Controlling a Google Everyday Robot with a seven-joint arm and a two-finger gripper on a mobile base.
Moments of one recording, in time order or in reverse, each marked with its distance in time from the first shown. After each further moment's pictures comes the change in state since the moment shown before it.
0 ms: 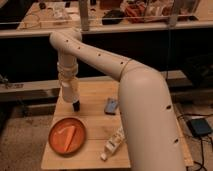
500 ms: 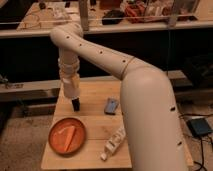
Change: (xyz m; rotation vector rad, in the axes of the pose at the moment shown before) arm 0.012 -0.002 -0.009 0.016 0.030 -0.017
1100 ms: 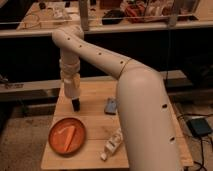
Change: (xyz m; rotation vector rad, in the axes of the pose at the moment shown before) arm 0.009 -0.007 0.015 -0.013 -0.015 -0.039
